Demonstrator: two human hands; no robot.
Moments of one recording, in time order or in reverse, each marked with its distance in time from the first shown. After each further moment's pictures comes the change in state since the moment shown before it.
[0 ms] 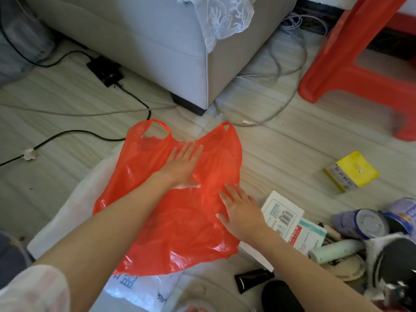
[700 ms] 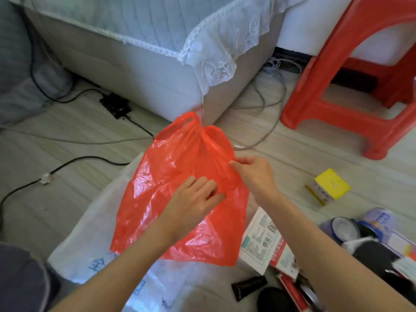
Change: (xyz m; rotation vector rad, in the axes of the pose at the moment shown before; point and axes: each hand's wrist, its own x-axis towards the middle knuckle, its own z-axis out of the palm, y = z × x) left_hand -0.117 0.066 -0.048 0.210 0.977 0.508; right_hand -0.024 -0.019 -0.140 1.032 0.531 0.325
